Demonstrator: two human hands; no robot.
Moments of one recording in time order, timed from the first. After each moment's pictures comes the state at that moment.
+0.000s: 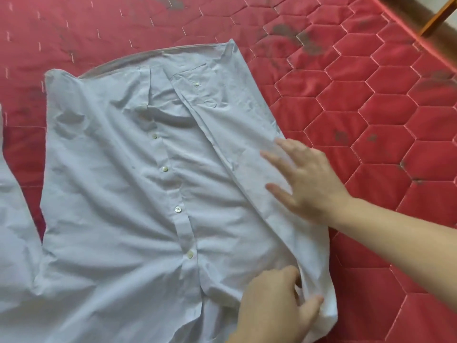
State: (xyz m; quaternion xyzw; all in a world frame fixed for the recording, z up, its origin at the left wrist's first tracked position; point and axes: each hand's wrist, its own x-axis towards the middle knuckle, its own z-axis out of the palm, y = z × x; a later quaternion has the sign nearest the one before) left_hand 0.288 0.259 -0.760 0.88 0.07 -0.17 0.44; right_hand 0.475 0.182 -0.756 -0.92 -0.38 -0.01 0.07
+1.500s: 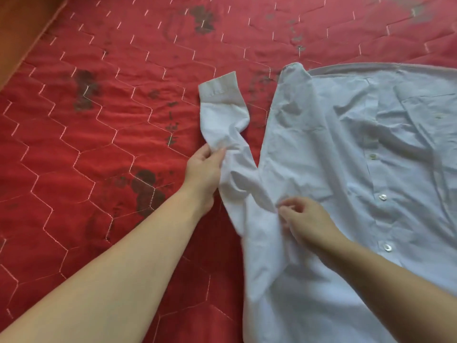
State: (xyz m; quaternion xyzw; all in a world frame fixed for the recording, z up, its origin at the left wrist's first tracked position) left_hand 0.227 0.681 -0.736 0.49 0.49 0.22 0.69; right_hand 0.315 0.506 -0.757 -0.83 -0.17 0.40 0.34
